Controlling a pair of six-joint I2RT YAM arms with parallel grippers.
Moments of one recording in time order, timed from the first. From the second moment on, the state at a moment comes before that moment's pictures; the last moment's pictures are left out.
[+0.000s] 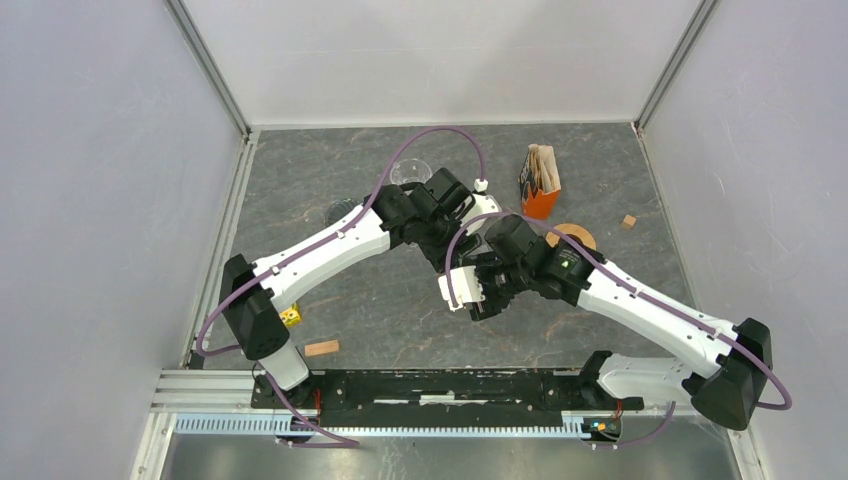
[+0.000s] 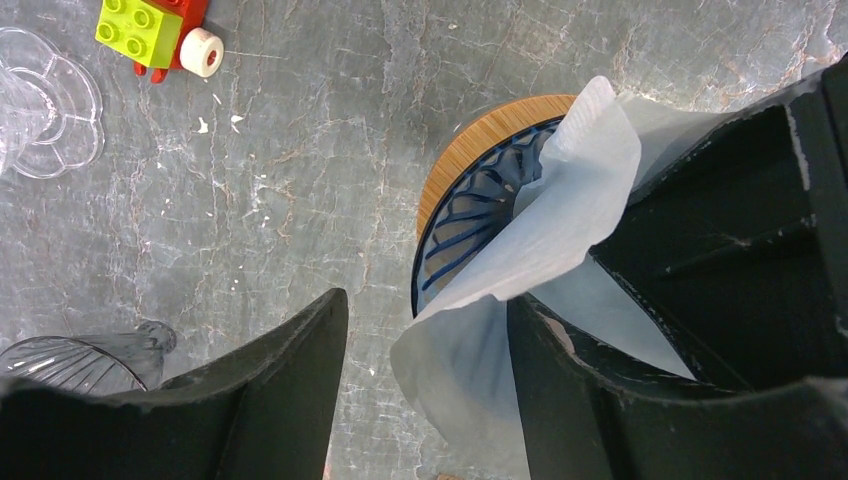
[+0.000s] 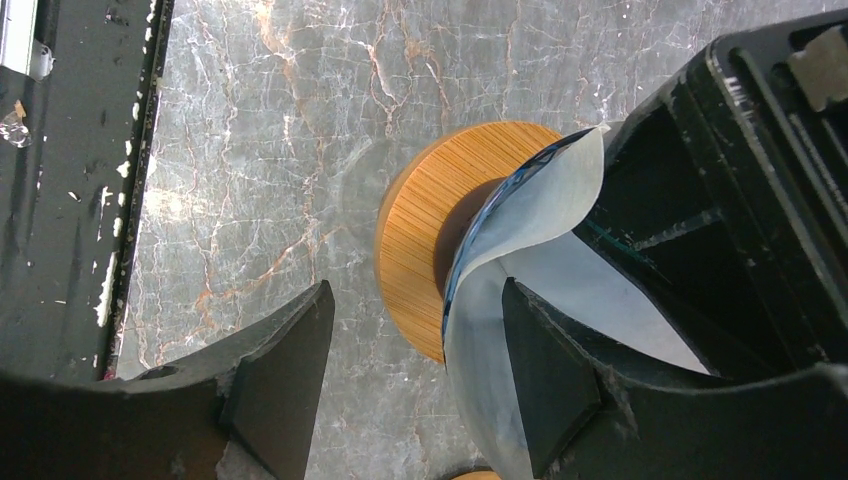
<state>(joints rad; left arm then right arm) -0.92 1.66 1.59 -0.94 0.04 0.17 0.88 1.17 1.02 -0.77 -0.34 -0.97</state>
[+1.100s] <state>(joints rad) -0.87 1.66 1.62 -0.85 0.18 0.17 0.88 1.15 1.02 -0.77 -0.33 -0.96</state>
